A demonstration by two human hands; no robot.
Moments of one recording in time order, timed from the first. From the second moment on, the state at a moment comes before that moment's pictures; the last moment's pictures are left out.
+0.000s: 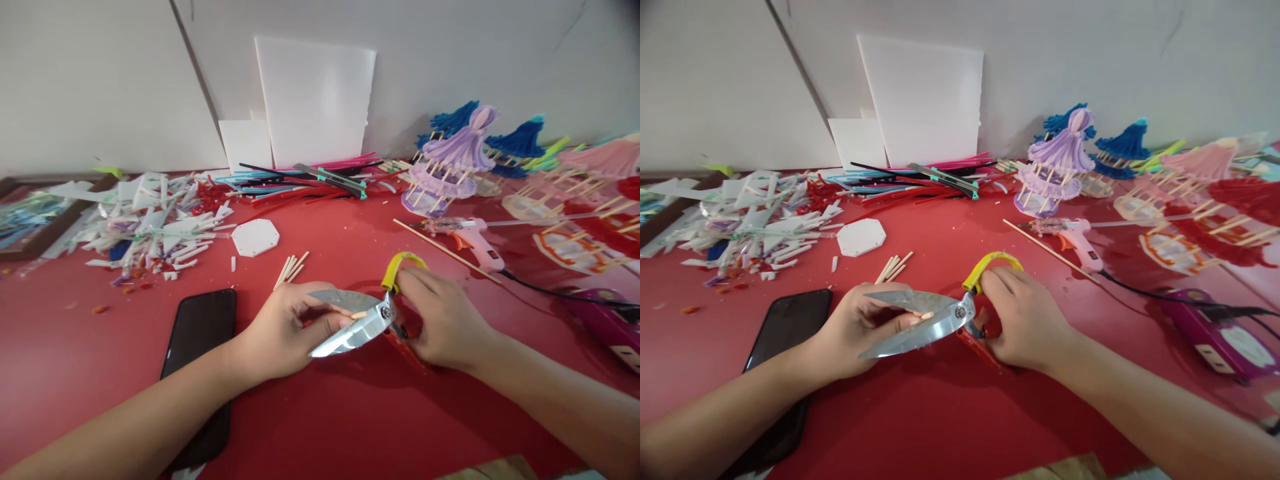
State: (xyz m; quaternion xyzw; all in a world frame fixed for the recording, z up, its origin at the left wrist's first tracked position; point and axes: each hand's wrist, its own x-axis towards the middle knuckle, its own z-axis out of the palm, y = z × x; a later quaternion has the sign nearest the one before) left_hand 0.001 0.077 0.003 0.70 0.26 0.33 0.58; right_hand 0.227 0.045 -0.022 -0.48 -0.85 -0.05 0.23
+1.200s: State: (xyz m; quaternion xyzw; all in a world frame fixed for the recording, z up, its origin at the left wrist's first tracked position) left_hand 0.000 0.080 0.000 0.66 0.31 0.27 0.63; right_hand 0.224 0.047 -0.020 -0.46 -0.86 0.00 0.20
